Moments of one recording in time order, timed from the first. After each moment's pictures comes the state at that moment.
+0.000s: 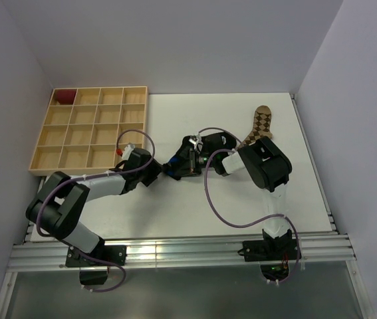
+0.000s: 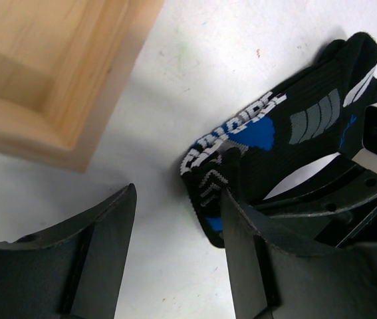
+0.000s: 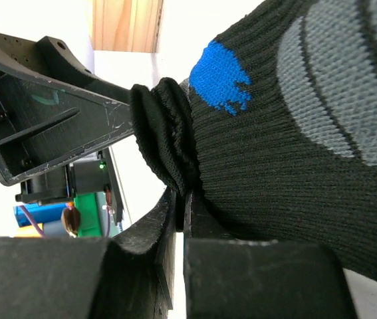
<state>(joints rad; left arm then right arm) -0.56 1.54 0.64 0.12 -0.14 -1.23 0.47 2.10 0.93 0.56 -0.88 0.78</state>
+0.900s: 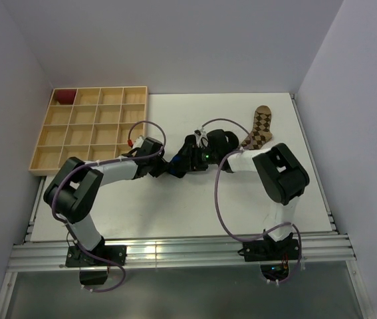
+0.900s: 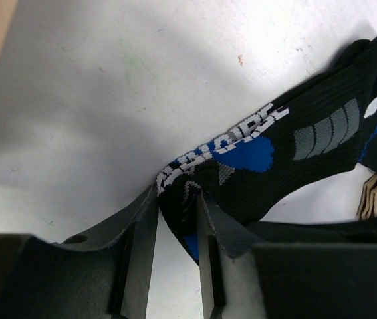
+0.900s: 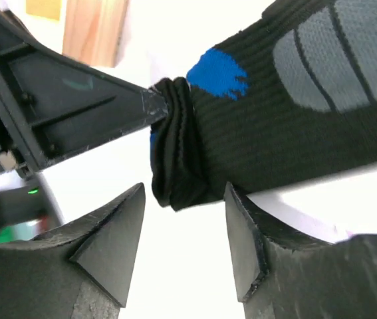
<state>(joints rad) -0.58 1.73 0.89 -0.07 -0.13 -1.21 0.49 1.90 0.93 0.29 -0.64 0.58</state>
